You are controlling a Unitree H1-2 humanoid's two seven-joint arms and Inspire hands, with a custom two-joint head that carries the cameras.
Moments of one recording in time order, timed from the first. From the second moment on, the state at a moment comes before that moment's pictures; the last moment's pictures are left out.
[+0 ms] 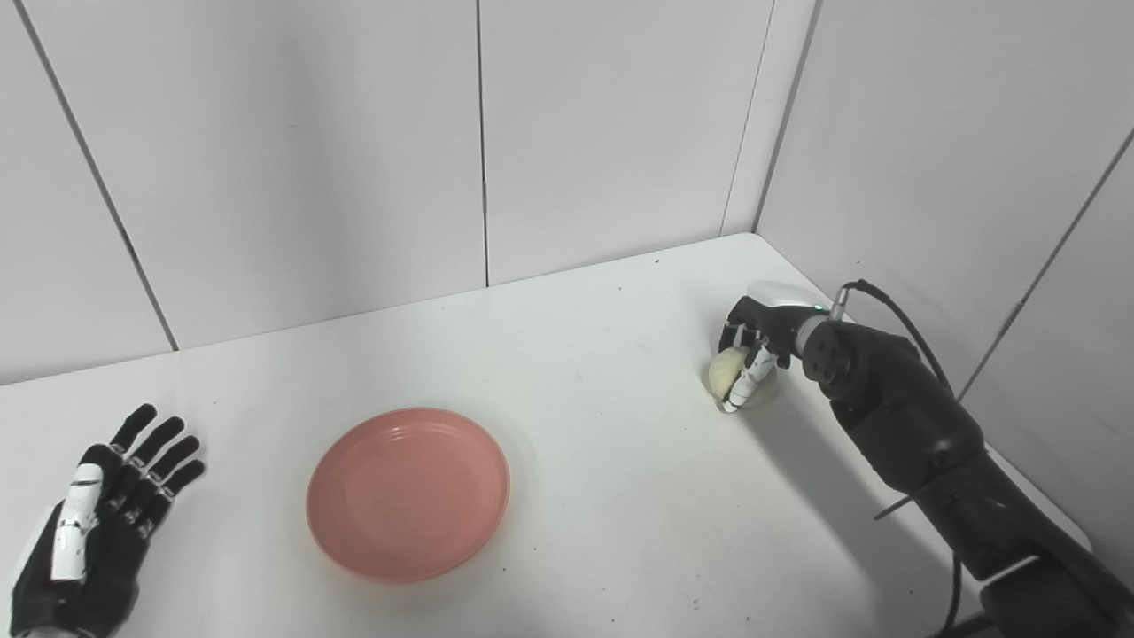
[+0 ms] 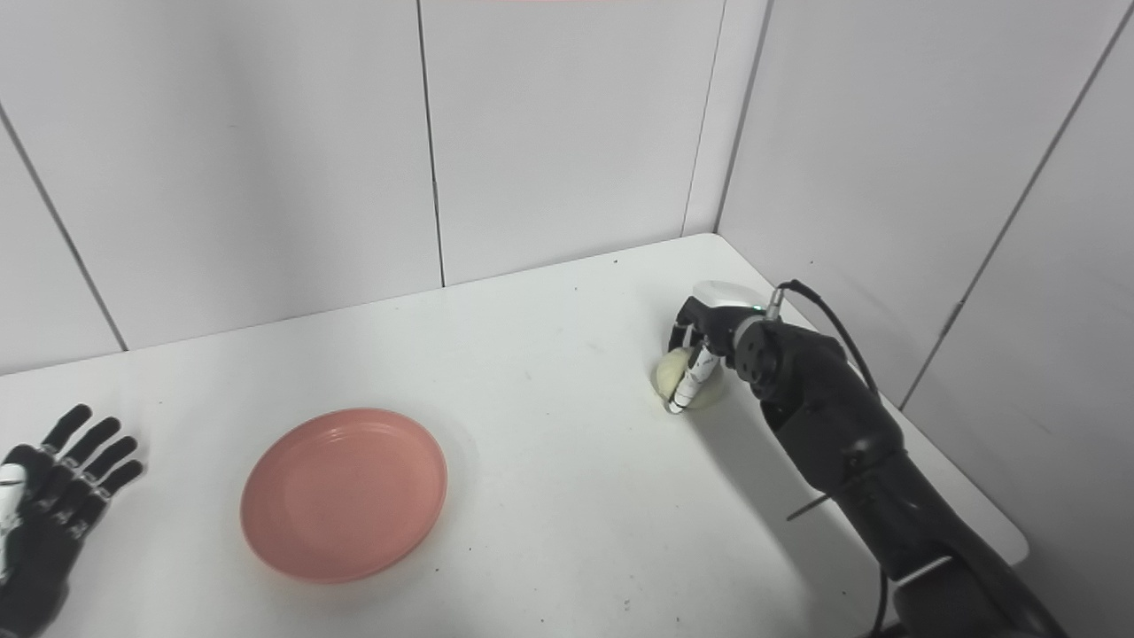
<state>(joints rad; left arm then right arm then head) -0.39 0.18 0.10 0.47 -0.36 -0.02 -0.40 -0.47 -0.76 0.06 0.11 -0.77 0.46 0.61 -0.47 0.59</state>
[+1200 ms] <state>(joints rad) -0.37 -0.02 -0.03 0.37 -0.17 -0.01 -0.16 -0.73 -0.49 0.33 -0.20 -0.66 0.42 0.74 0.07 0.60</state>
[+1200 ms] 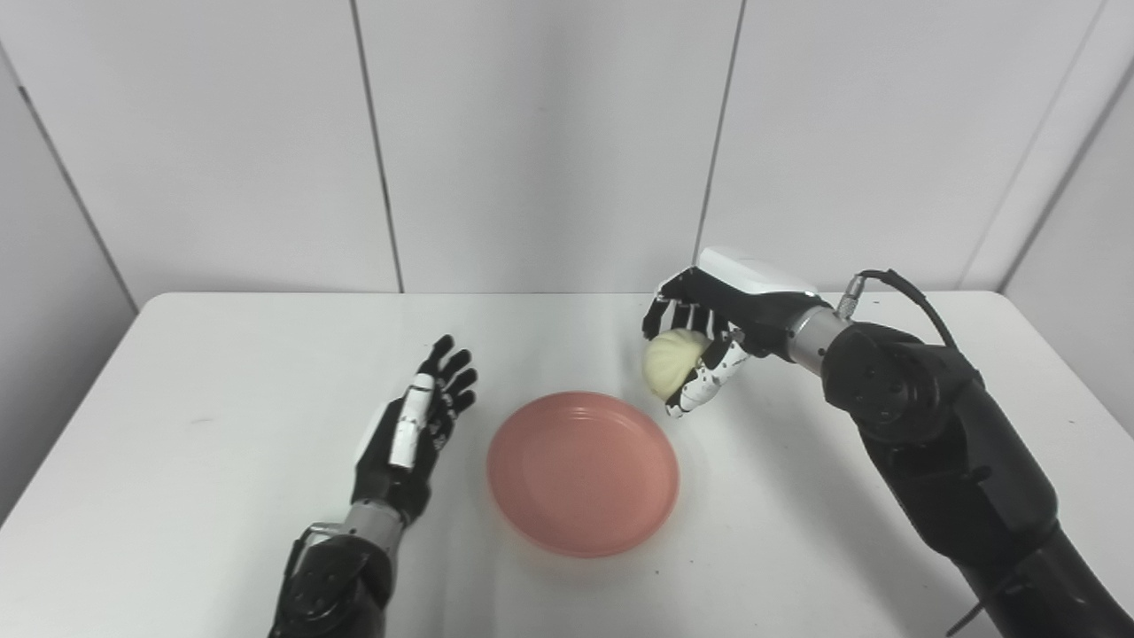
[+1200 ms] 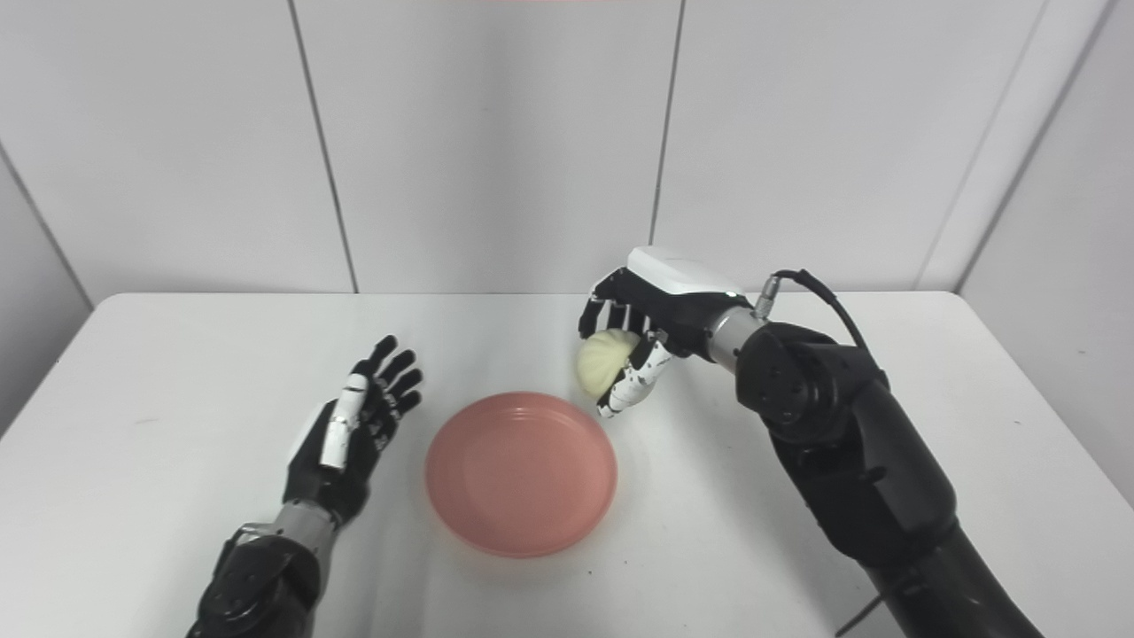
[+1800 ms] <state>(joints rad) -0.38 -0.03 -0.04 0.38 -0.17 -0.01 -0.16 -0.71 -0.35 0.46 -0.17 -0.68 0.42 0.78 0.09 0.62</state>
